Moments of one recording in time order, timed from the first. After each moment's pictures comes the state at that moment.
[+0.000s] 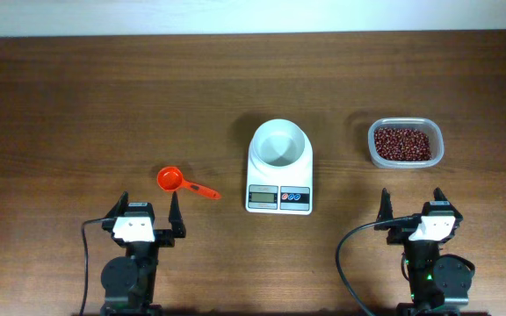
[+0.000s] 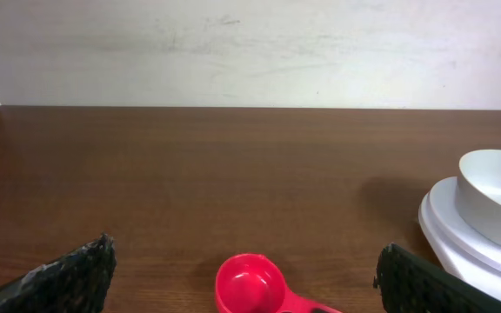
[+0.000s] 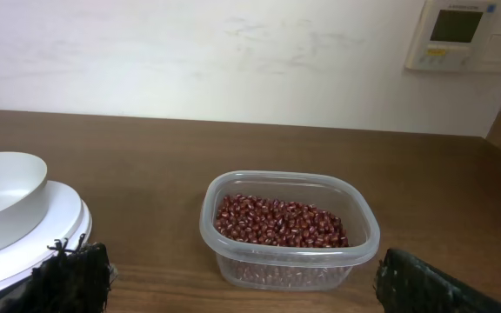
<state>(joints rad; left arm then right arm) 0.00 0.05 0.01 -0.08 -0.01 0.00 -0.04 0.01 0.01 -0.08 -0.02 -0.05</state>
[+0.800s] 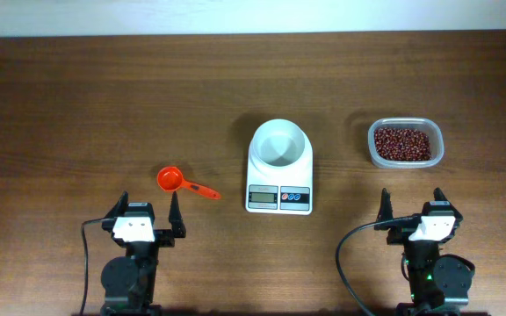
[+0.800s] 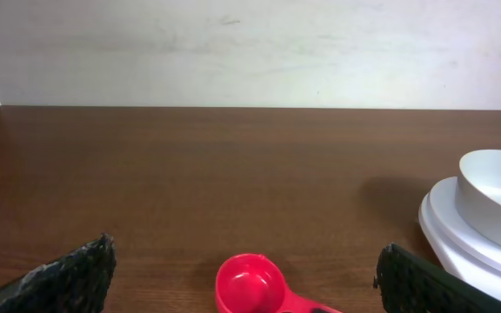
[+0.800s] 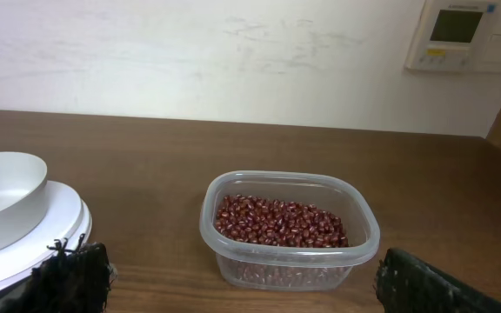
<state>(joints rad) 0.00 0.05 0.01 -0.08 -0.01 0.00 -0.04 0.01 0.01 -0.08 -0.02 -0.05</state>
